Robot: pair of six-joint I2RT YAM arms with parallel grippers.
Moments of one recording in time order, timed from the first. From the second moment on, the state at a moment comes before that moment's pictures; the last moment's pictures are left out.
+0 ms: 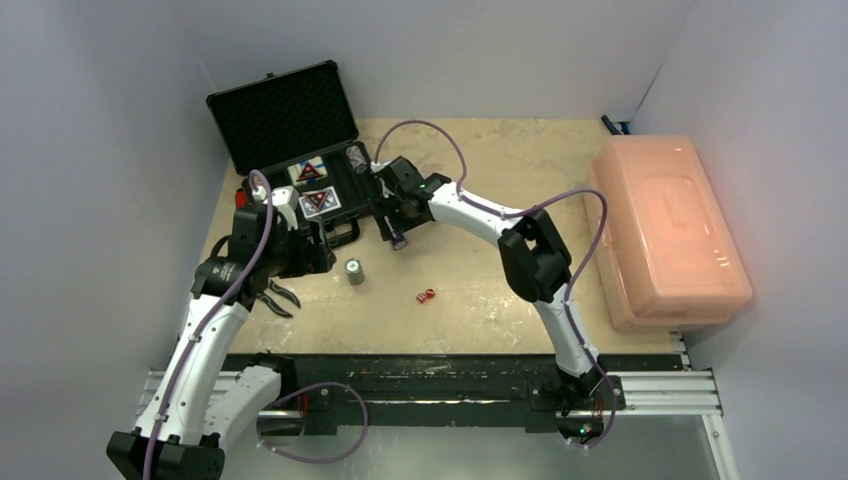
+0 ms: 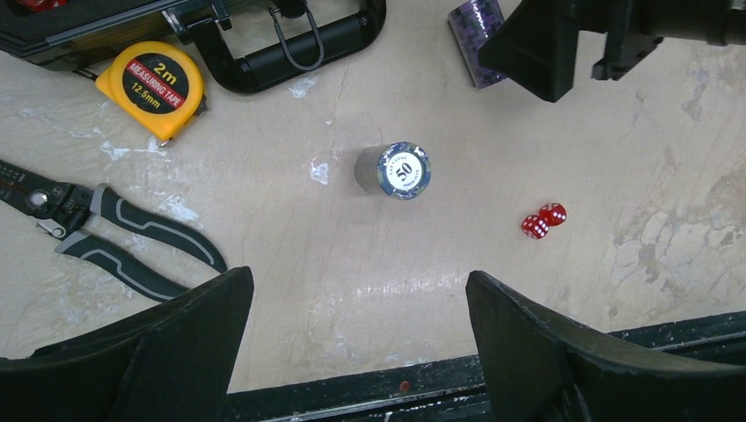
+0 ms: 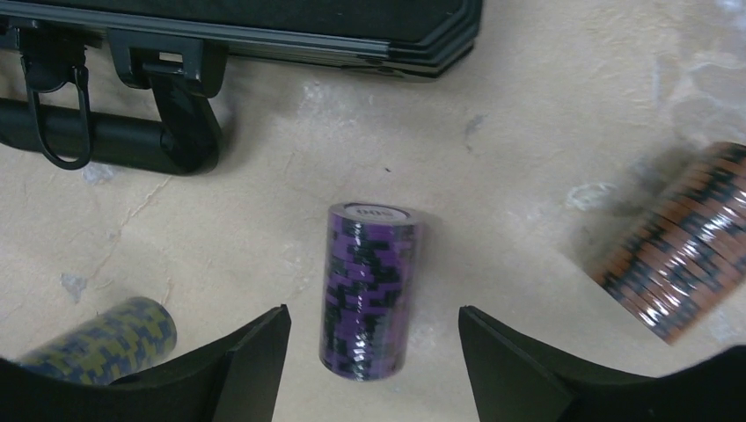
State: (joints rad) left arm -0.18 0.85 0.92 -0.85 0.09 -0.32; right arm 0.77 2.23 1.87 -0.61 0.01 0.25
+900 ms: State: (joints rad) left arm -0.18 0.84 0.92 -0.84 0.12 -0.30; right arm 0.81 2.30 1.92 -0.66 0.09 0.27
